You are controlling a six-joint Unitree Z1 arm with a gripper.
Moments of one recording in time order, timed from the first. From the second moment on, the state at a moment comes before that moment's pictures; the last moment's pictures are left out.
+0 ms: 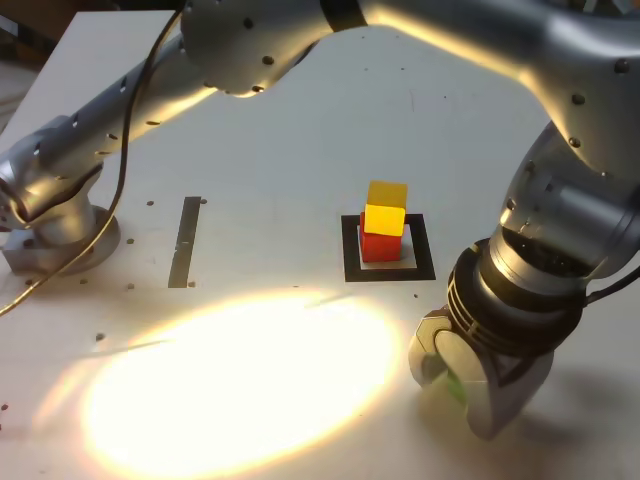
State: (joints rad) arm -0.52 2.49 -2.30 1.54 0.08 0.32
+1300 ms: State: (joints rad) arm -0.06 2.11 -1.97 1.60 -0.04 0.05
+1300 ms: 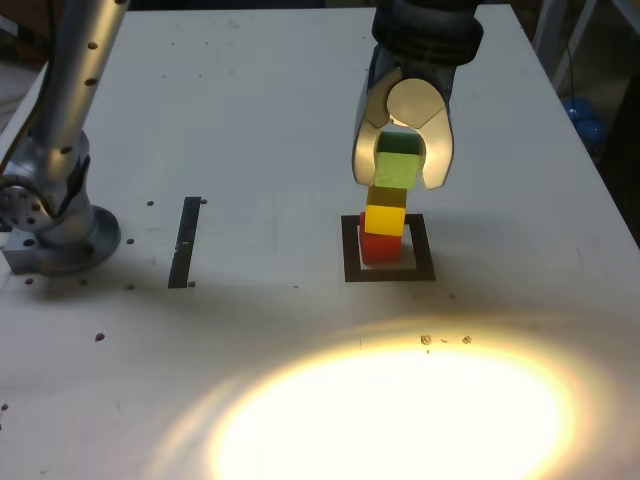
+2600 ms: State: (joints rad) arm -0.07 2.07 -1.90 1.57 -0.03 0.06
